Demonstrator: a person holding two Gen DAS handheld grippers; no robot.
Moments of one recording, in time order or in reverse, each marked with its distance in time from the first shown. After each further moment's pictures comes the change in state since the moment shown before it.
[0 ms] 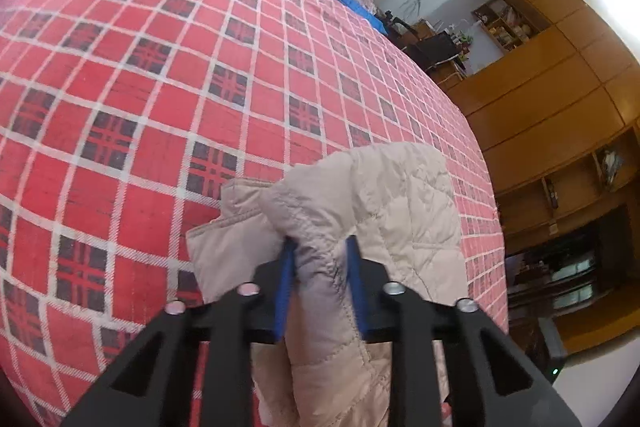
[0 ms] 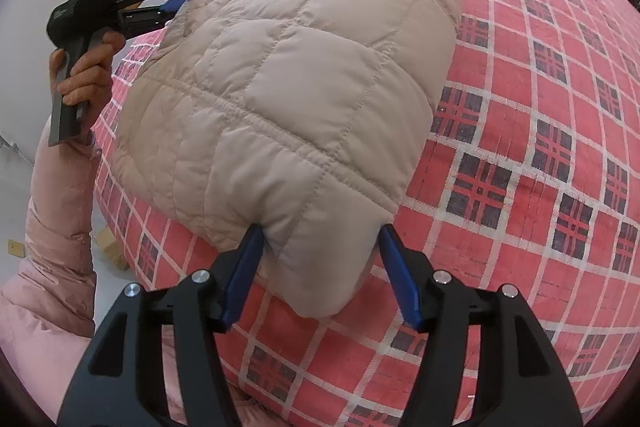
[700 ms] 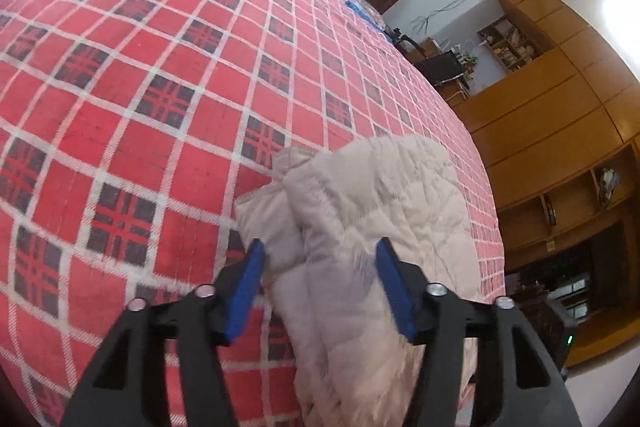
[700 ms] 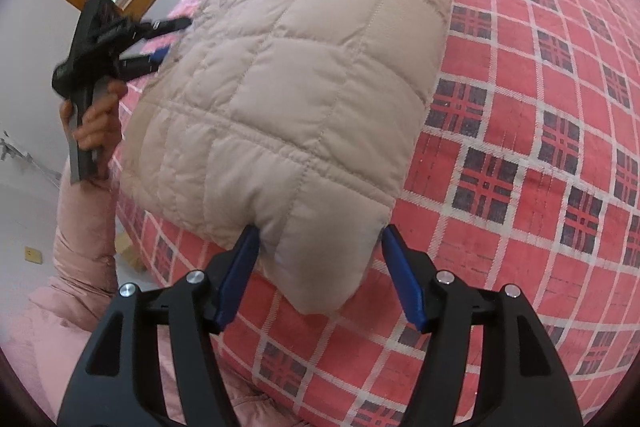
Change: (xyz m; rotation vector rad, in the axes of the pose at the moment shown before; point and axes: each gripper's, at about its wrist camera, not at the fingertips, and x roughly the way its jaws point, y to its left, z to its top) left arm -0.028 0.036 -0.045 -0.018 -0.062 0.010; right arm -0.009 -0.012 0.006 0.035 0.010 0.070
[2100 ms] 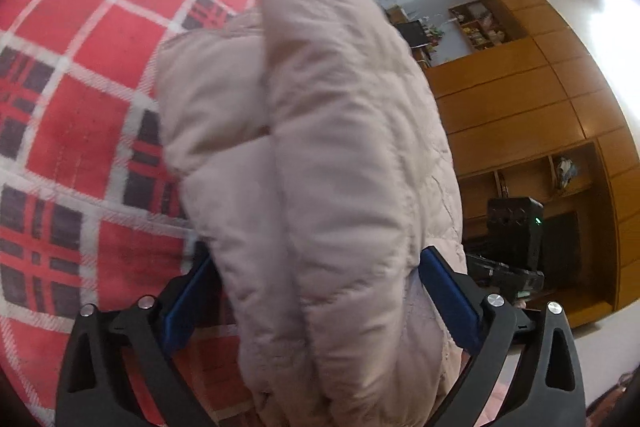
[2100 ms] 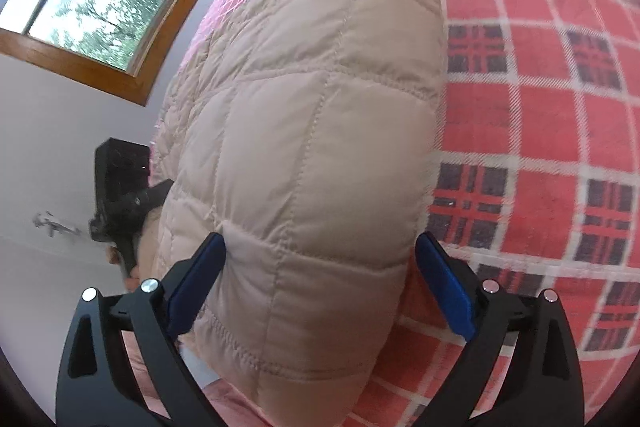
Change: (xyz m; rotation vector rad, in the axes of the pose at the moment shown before) left arm 0.058 -0.002 -0.049 -0.051 0.161 -0.243; right arm 0.038 -0.065 0.079 0.208 -0.031 0.252
